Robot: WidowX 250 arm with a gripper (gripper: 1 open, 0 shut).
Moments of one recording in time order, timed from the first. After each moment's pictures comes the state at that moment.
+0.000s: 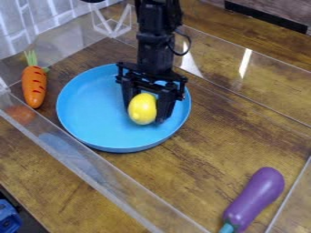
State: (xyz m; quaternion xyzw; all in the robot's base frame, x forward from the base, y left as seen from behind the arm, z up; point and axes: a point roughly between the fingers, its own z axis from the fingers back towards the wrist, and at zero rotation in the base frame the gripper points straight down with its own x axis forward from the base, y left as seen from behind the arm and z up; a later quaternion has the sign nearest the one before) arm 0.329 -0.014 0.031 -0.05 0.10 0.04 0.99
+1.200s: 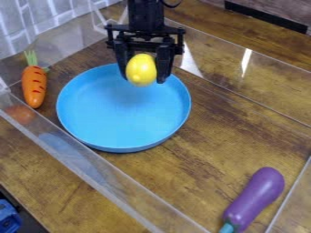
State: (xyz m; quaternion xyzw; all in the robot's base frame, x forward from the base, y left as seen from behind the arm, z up) arm 0.341 0.005 0.094 -0.07 0.05 0.10 0.99
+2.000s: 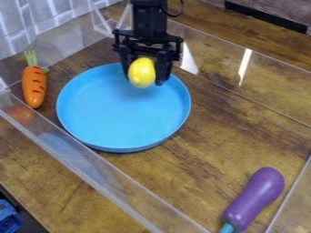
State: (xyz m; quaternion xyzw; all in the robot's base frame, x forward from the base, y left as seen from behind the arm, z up) arm 0.362 0.033 0.051 -0.05 0.08 0.06 0.99
